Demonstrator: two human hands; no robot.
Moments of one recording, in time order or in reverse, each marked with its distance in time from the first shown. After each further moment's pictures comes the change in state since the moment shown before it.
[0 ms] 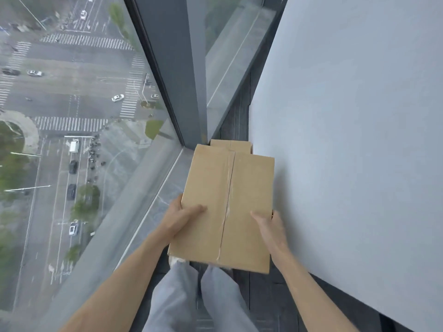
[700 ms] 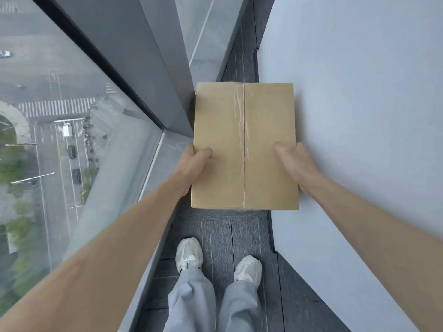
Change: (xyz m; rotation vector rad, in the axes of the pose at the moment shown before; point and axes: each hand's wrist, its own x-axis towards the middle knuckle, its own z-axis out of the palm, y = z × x) left_hand 0.361 0.004 0.051 0.074 -0.011 -0.038; right_hand 0.363 -0.034 0.067 -0.229 0.125 0.029
